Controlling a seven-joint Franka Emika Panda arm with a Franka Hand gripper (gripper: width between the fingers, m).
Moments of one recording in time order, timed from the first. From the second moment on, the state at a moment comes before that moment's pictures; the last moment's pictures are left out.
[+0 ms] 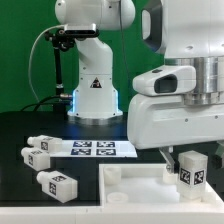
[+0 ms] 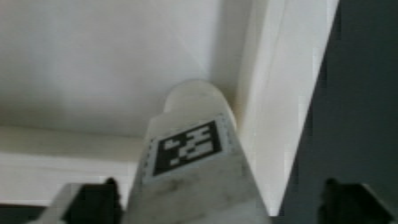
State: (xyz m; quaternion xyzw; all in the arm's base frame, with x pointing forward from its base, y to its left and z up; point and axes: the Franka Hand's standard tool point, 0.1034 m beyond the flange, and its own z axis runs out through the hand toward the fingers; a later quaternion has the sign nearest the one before) arm 0.642 0.114 0.073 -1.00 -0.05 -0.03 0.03
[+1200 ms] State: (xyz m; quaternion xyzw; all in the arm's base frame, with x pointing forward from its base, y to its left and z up) arm 0.642 0.117 0.070 -0.78 0.62 0.00 0.04
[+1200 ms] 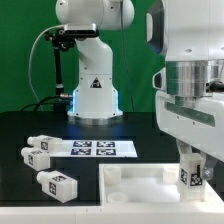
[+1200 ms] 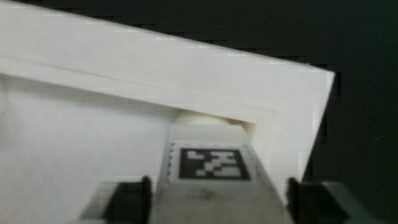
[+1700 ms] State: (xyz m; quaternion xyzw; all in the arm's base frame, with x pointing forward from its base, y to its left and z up) arm 0.638 0.107 0.066 -0.96 0.29 -0.05 0.04
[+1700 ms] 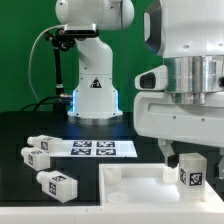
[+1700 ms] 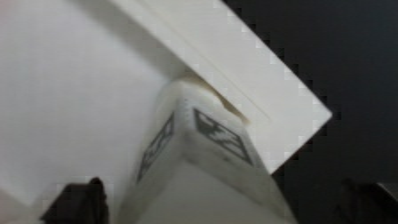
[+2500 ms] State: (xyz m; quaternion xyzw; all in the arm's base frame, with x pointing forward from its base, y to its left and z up) arm 0.637 0.119 0.072 -1.00 0.03 -0.06 0.01
